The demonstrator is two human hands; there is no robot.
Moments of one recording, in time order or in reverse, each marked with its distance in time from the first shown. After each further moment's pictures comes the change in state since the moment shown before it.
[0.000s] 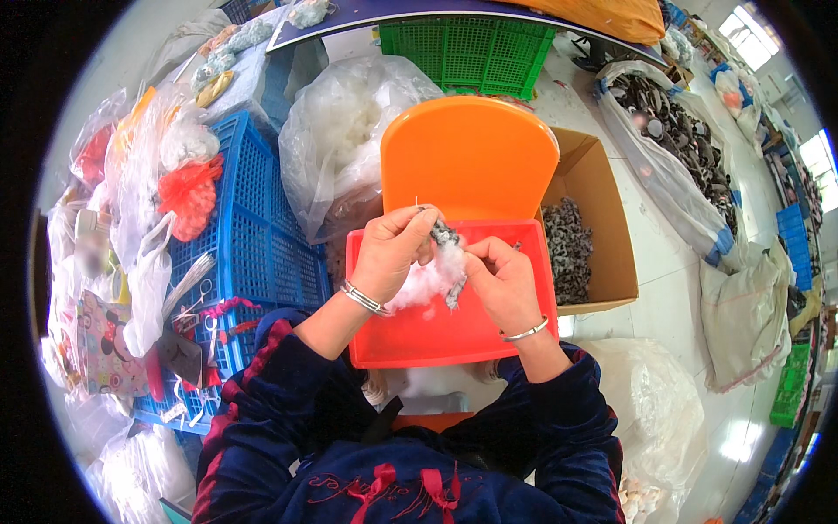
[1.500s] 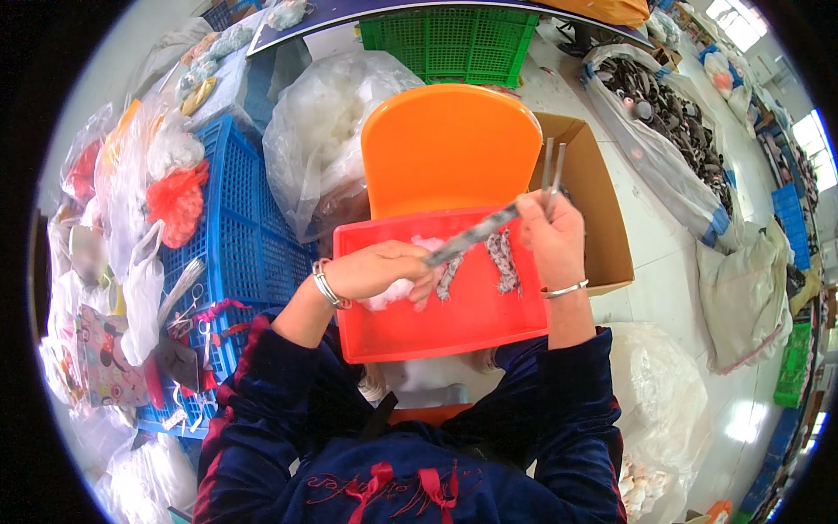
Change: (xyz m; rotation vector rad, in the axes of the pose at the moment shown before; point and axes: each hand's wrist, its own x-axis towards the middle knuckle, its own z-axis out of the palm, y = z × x) left_hand 0.004 0.010 -0.024 0.387 -0.850 -0.326; right_hand 0.025 -0.012 -0.066 0.057 0.324 -0.088
